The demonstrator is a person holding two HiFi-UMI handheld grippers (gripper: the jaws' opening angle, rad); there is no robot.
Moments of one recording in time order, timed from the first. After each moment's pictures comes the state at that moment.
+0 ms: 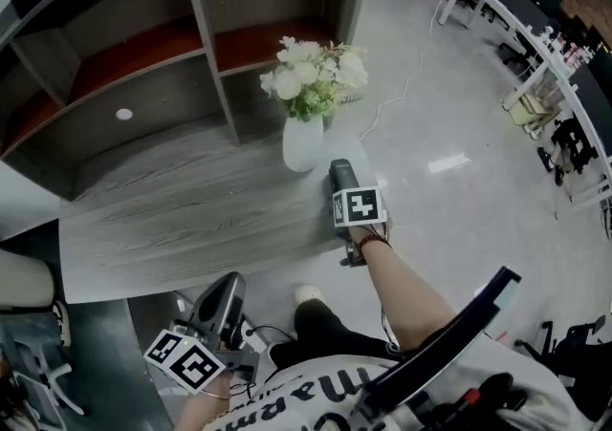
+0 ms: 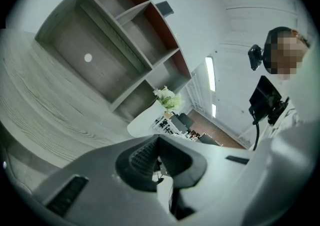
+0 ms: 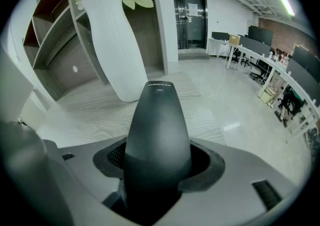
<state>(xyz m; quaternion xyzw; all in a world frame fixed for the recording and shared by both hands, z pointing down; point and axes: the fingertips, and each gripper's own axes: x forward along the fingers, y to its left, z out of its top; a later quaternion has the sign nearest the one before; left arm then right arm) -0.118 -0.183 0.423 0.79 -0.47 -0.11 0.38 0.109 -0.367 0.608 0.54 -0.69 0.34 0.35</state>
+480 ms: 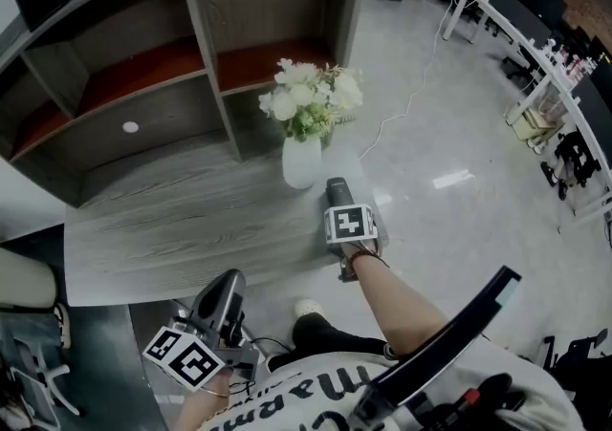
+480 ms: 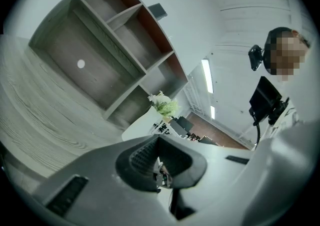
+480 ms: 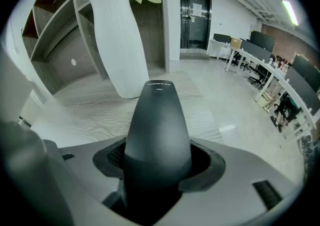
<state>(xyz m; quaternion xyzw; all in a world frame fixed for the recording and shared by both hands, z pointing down) -0.107 -0.204 0.399 0.80 -0.48 -0.12 0.35 0.108 -0.364 0.611 0.54 -0.68 0.33 0.38</state>
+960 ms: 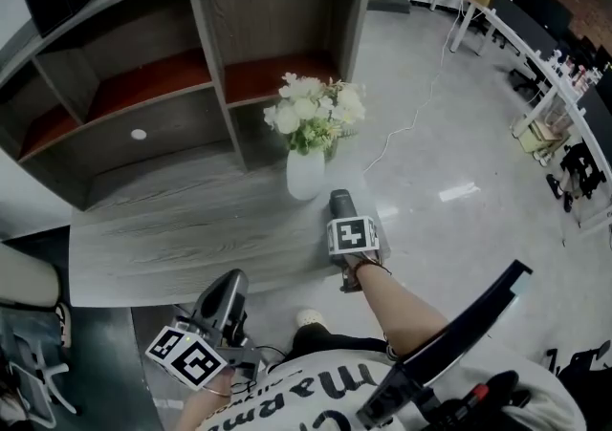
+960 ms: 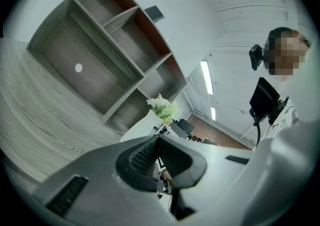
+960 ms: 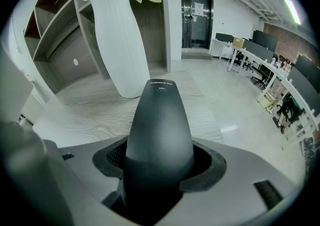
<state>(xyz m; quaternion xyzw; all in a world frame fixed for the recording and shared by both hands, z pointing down) -0.103 -0.215 0.390 0.79 -0.49 -0.13 0.33 0.108 -0.368 0.612 0.53 -0.69 0.32 0.38</state>
